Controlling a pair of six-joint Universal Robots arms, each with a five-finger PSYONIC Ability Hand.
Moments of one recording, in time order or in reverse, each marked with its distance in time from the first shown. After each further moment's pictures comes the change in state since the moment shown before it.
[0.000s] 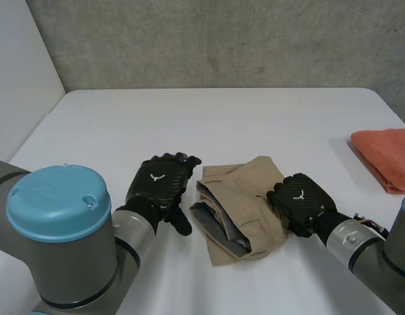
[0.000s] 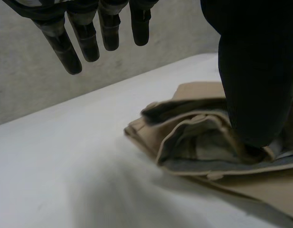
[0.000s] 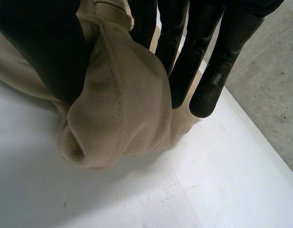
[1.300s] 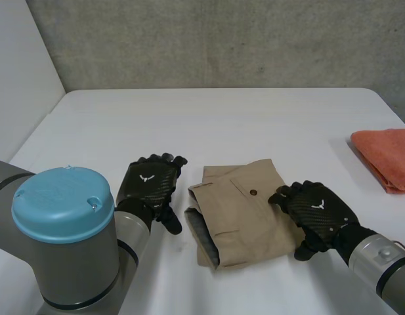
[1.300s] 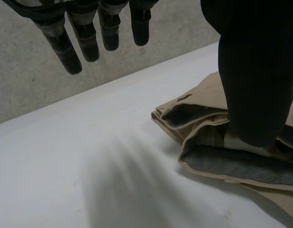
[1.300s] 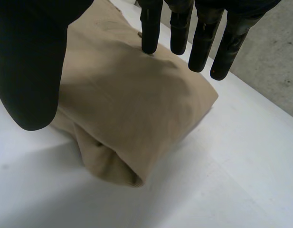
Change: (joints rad) left arm -0.005 -0.014 0.000 -0.004 -0.118 0.007; right arm -0.063 -0.254 0.144 0.188 -0.010 0.201; left_hand 0.000 0.000 0.000 0.000 0.000; right_hand -0.536 -0.813 -0.824 -0.860 -0.713
